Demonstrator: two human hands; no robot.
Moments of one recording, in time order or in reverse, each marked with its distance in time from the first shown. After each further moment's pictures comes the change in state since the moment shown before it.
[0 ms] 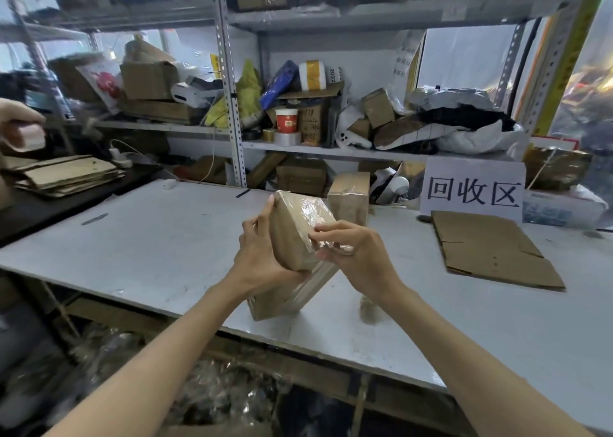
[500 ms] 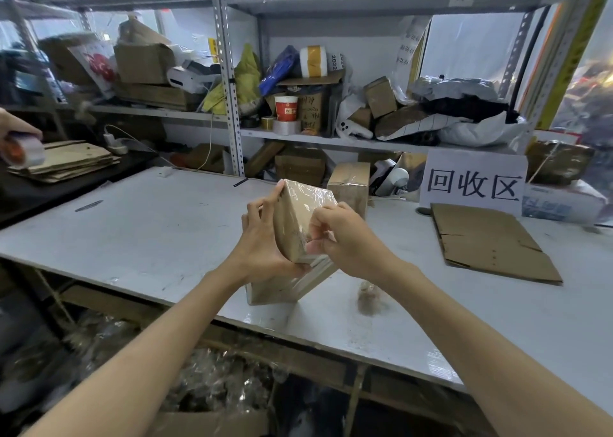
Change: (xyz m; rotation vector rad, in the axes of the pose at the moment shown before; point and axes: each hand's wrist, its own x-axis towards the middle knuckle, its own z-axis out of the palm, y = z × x) left_hand 0.007 -0.004 0.002 0.025 -0.020 0.135; right_hand 0.018 -0.021 -0.002 -0.282 -0.278 -0.029
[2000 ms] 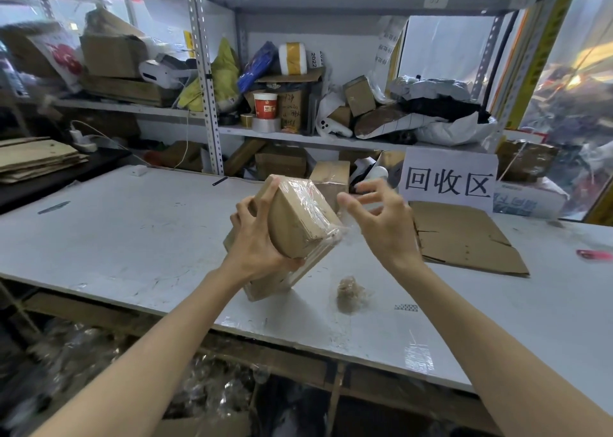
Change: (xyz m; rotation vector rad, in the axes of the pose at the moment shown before) left_hand 0.016 0.010 0.028 0.022 0.083 0.007; right_hand -0.023 0.034 -0.039 0.138 0.552 0.352
